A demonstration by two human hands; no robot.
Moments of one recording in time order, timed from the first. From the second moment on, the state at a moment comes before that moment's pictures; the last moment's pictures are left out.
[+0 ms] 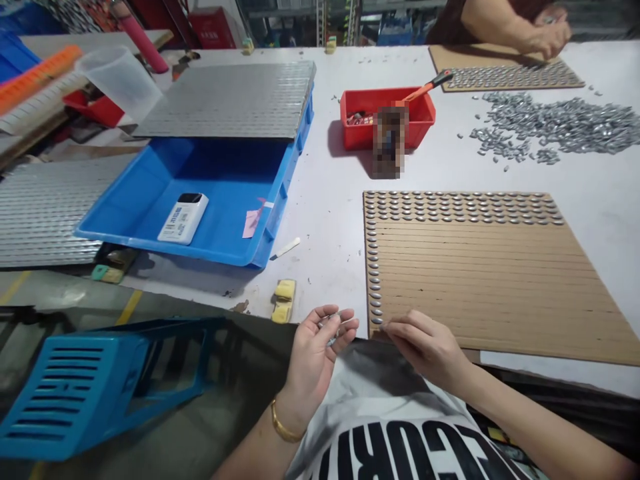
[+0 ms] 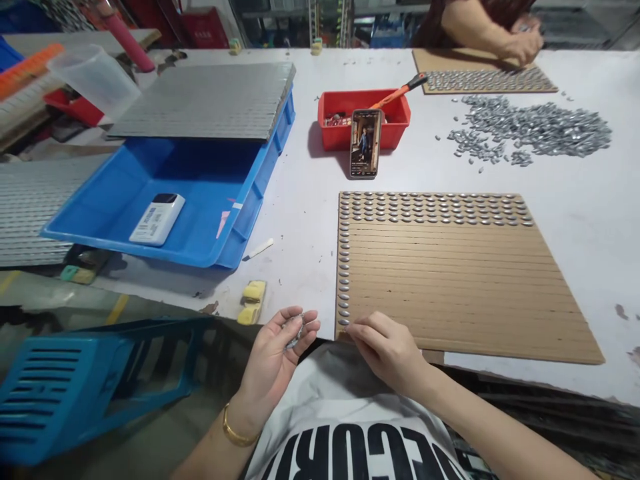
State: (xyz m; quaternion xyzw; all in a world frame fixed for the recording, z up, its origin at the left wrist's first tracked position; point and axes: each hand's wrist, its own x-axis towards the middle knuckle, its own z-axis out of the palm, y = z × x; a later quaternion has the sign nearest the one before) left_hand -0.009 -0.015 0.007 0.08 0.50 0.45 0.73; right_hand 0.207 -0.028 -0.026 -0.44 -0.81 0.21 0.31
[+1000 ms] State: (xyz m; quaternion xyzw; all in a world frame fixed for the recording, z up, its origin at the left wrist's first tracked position) left_hand 0.010 -0.018 0.002 0.15 0.49 0.42 0.75; right_hand 0.199 -0.012 -0.002 -0.43 -0.78 0.32 0.30
